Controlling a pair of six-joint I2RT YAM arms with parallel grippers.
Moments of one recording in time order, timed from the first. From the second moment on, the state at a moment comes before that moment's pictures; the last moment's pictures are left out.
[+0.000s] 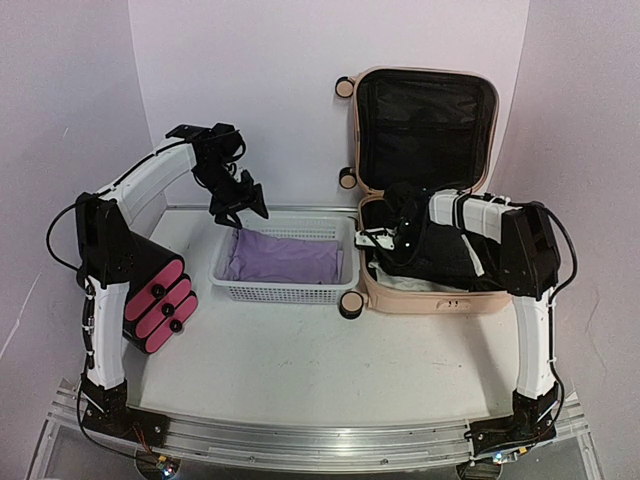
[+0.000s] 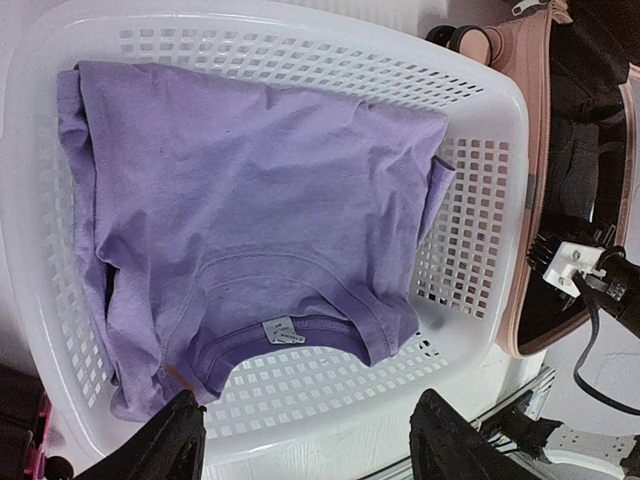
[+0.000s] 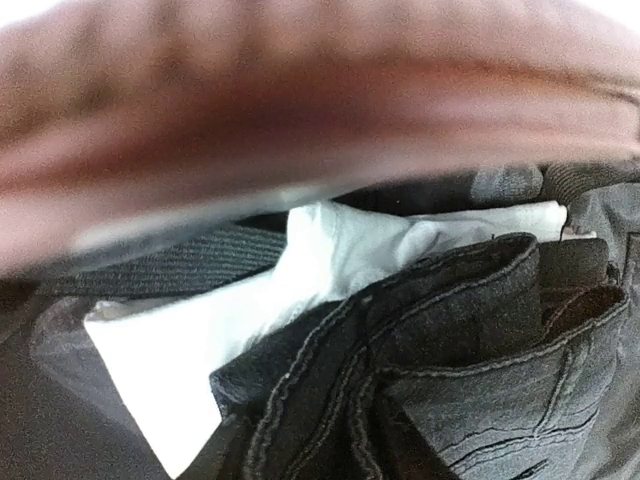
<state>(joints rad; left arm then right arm) -0.43 2.17 2.29 -1.28 0.34 -0.52 0.47 2.17 1.76 -0.80 0.04 -0.95</state>
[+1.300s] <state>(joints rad) -0.43 2.21 2.39 -1.21 0.60 -0.95 0.18 1.91 1.68 -0.78 -0.42 -0.56</state>
